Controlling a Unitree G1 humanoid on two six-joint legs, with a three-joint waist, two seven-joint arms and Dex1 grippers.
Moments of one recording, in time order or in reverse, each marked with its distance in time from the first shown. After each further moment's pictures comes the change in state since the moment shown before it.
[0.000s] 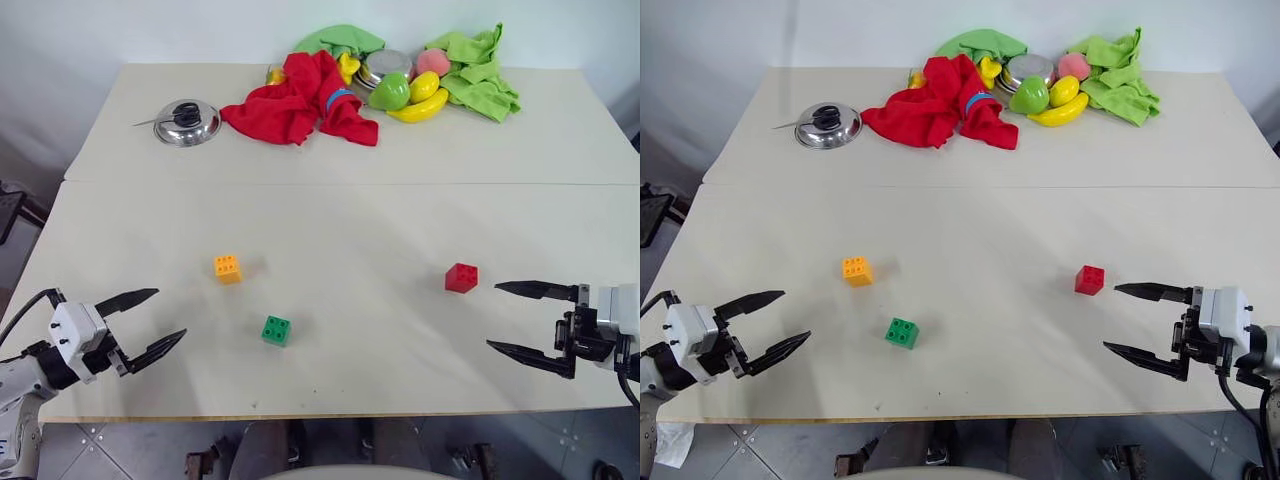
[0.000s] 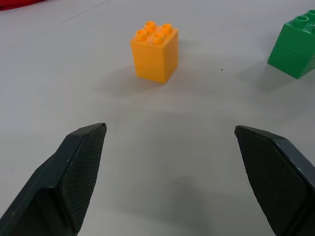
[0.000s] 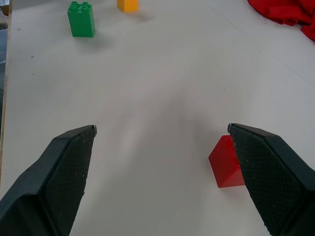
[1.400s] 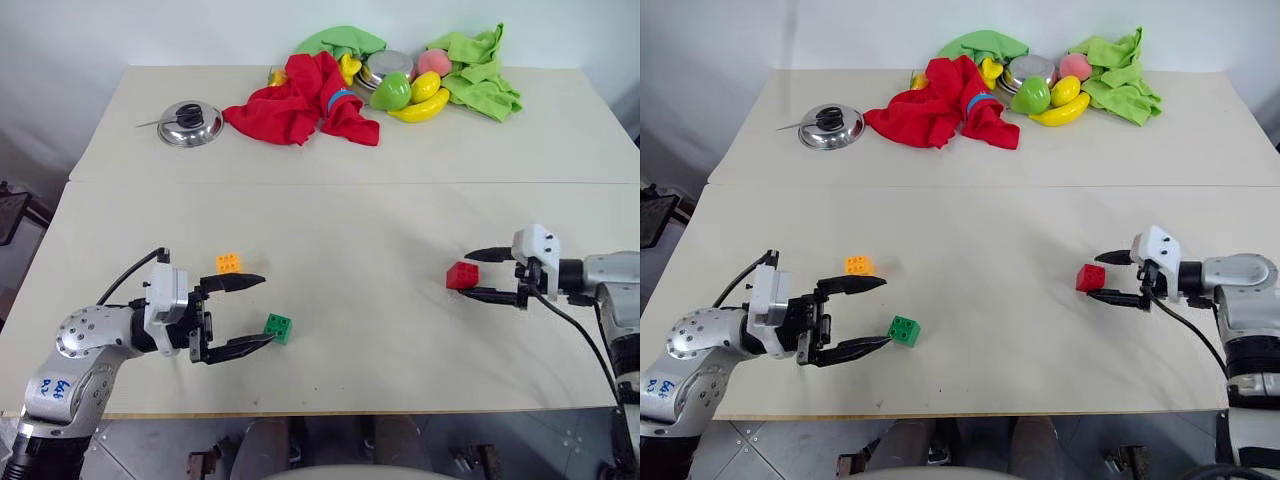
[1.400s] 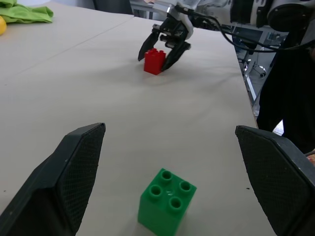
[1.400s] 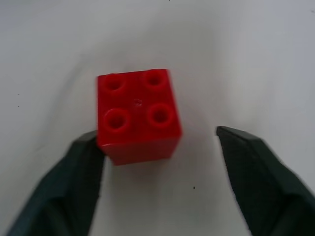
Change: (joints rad) left arm -0.202 0.005 -0.304 -0.392 -0.194 0.380 -0.011; right arm -0.634 -0.001 0.383 0.656 -0.387 -0.017 -0.025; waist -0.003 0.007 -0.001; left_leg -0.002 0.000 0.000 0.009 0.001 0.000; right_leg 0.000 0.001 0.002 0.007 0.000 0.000
